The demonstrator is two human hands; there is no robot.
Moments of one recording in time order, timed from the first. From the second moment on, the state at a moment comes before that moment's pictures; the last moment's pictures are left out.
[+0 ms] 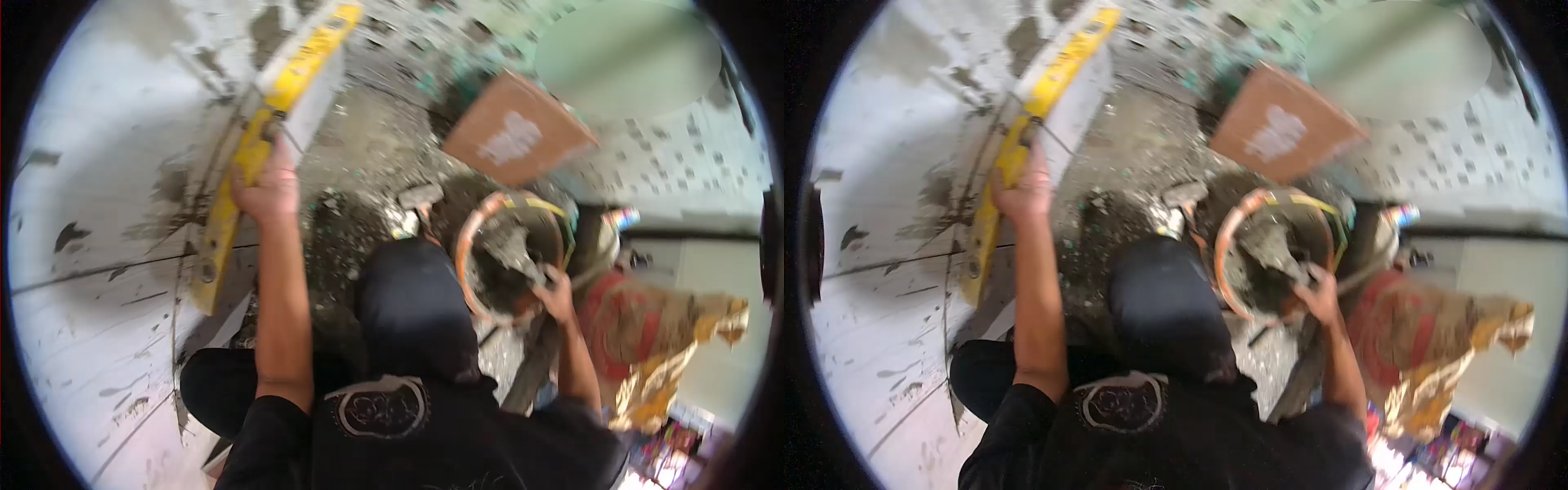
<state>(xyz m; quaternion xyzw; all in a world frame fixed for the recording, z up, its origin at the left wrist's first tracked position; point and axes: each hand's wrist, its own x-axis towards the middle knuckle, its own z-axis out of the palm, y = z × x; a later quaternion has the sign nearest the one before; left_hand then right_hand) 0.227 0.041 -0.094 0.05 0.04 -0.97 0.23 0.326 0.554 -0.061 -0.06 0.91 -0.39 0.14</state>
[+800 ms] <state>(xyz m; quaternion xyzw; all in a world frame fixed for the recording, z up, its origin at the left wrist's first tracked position) 0.234 0.052 -0.076 0.19 0.03 -0.95 0.25 -0.046 0.093 0.139 -0.48 0.86 0.12 0.08</state>
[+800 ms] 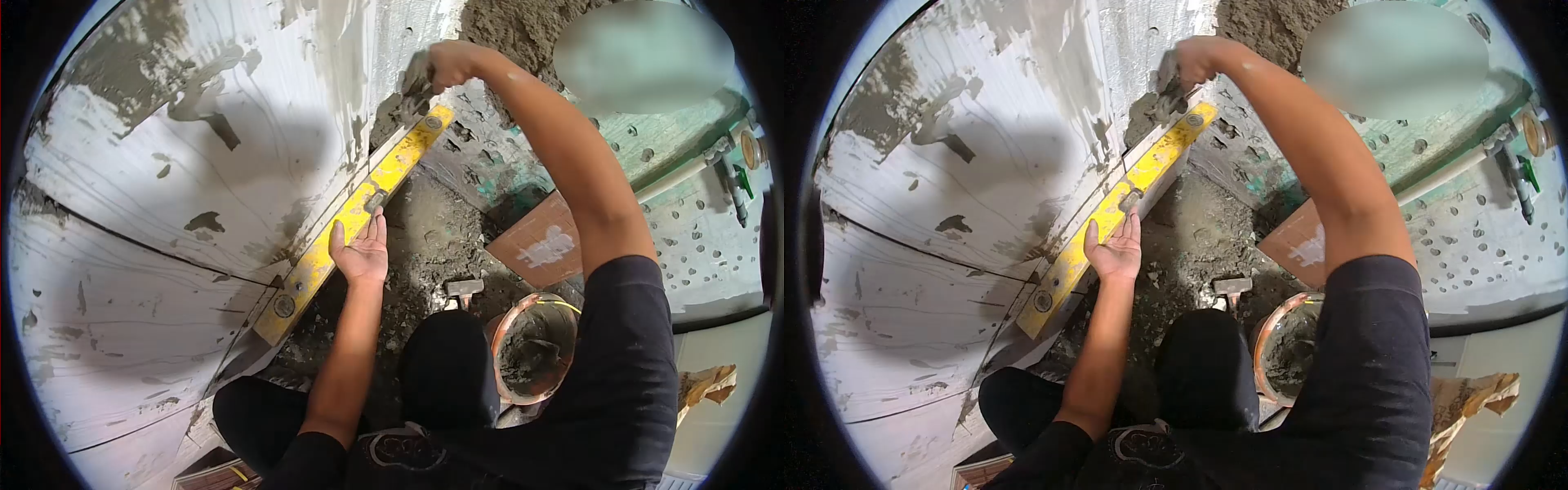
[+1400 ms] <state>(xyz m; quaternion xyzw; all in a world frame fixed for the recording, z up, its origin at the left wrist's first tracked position) 0.234 0.053 -0.074 0.21 0.03 -0.95 0.25 -0.047 0.074 0.202 -0.41 0.87 0.22 0.15</state>
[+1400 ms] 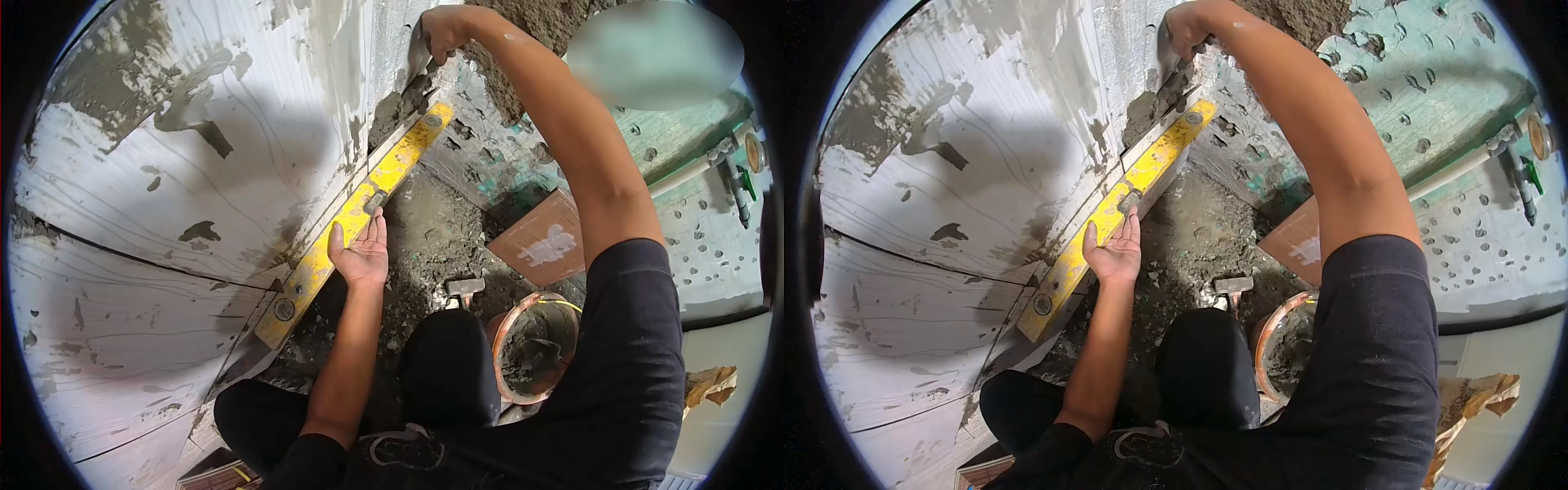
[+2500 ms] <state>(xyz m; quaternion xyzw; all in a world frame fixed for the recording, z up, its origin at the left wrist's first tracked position) 0.233 0.052 -0.078 0.18 0.05 -0.95 0.24 -0.053 0.111 0.174 -0.42 0.89 0.14 -0.07</state>
